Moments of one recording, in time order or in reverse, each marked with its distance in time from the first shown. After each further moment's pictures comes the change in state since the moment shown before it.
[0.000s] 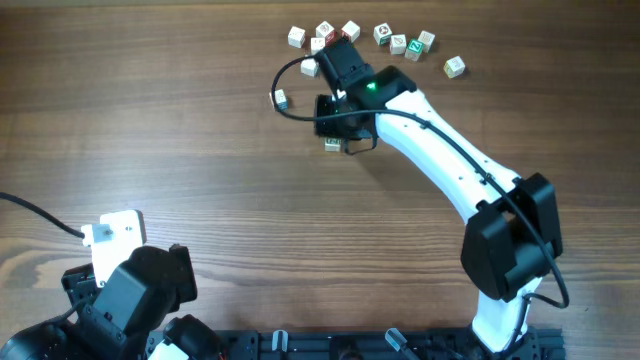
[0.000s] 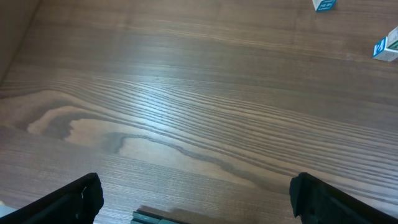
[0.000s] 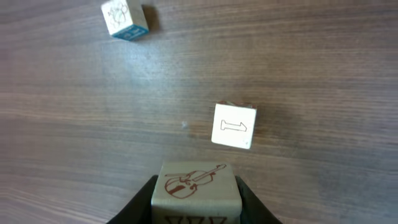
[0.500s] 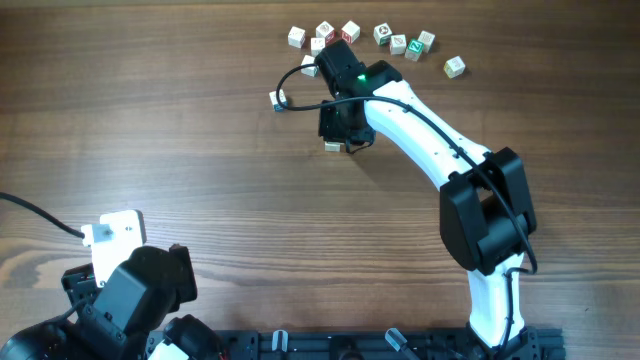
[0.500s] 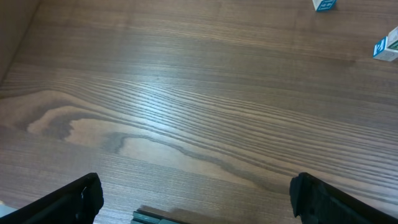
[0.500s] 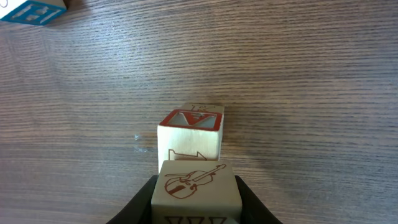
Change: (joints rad) left arm 0.000 0.000 0.000 0.000 0.000 0.000; right arm -0.026 0.158 0.054 -0.060 0.008 0.011
